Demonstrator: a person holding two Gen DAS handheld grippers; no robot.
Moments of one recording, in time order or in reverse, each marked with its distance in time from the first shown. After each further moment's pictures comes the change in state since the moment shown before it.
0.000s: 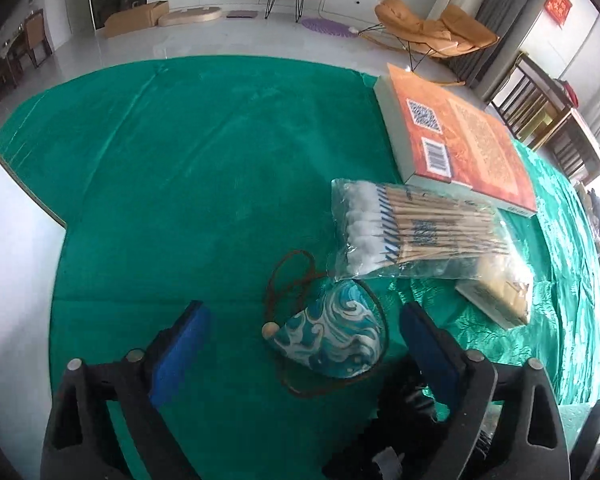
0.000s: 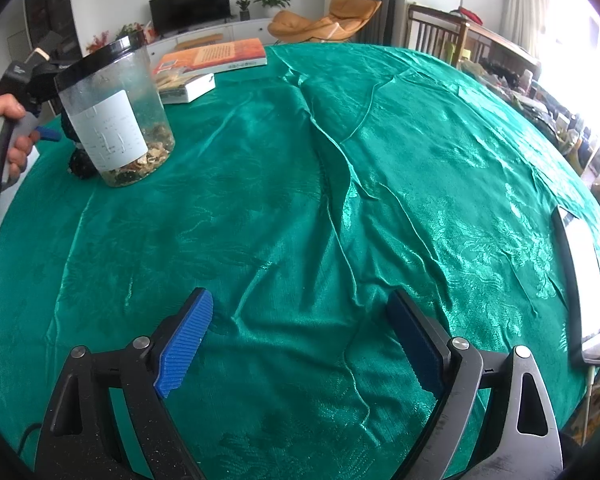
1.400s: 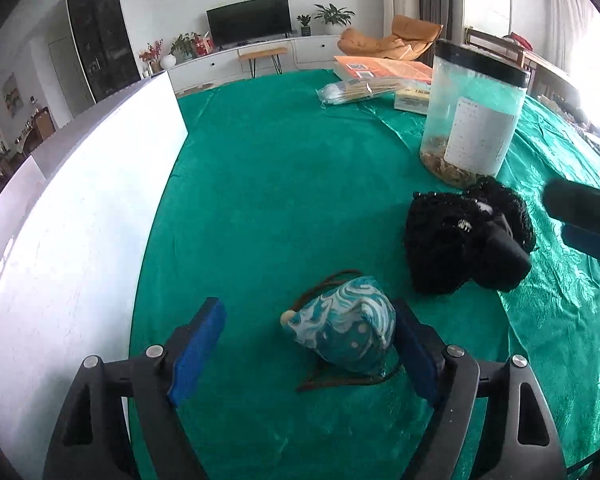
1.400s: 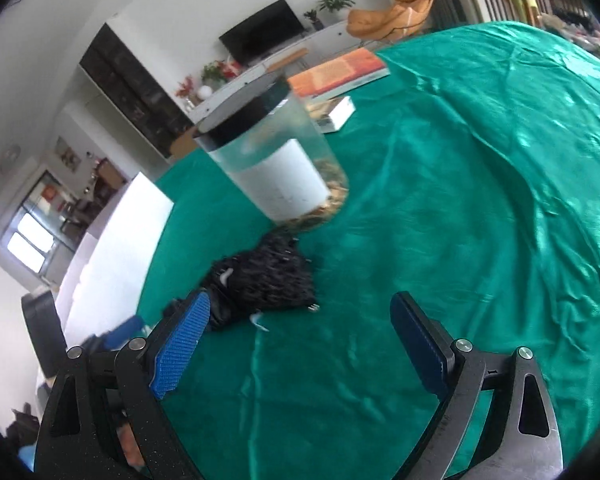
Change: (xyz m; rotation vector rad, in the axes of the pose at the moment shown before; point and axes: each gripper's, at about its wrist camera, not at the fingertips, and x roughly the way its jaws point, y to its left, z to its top) left arm -0.106 0.023 -0.249 0.265 -0.247 0.157; right arm -0.008 0.056 0.037 0.142 -0.021 0.534
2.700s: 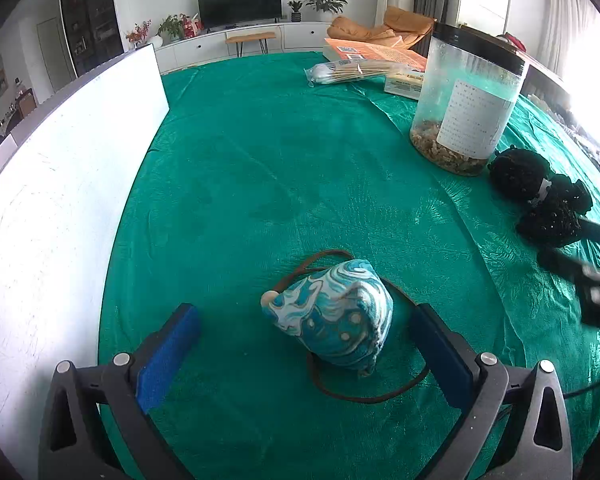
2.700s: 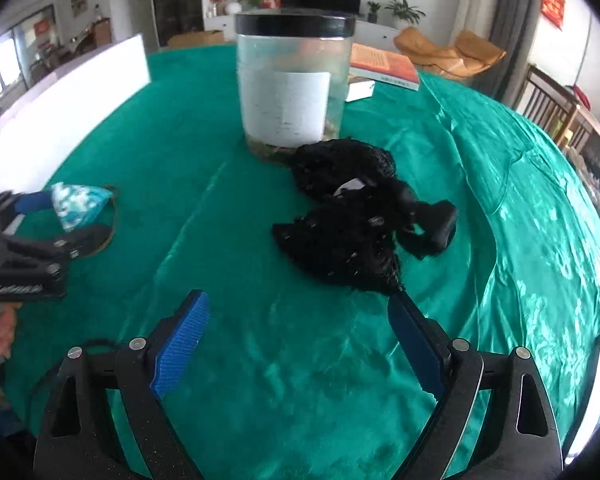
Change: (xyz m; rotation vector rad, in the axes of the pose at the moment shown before) left arm 0.007 0.002 -0.006 -0.027 0.041 -0.084; right arm 0.004 0.006 -0.034 -0.495 0.134 -0.346
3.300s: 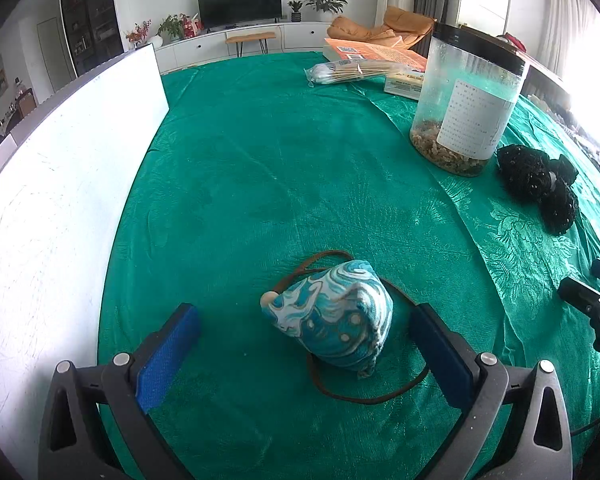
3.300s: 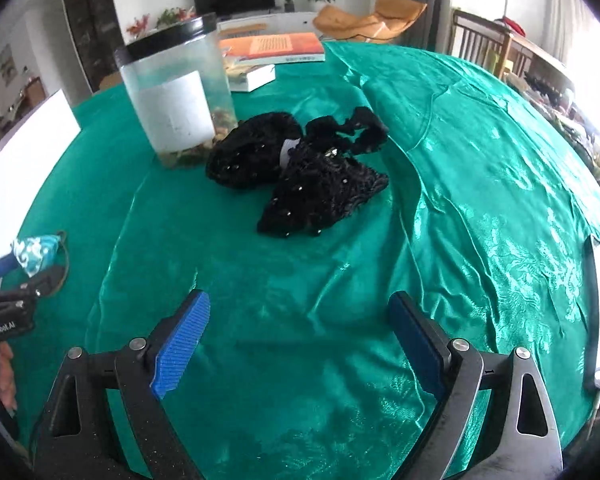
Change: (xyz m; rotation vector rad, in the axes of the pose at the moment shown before) left arm 0.000 0.000 0.000 0.000 0.000 0.000; right arm -0.018 -0.037 -0.034 0.251 0.013 -0.072
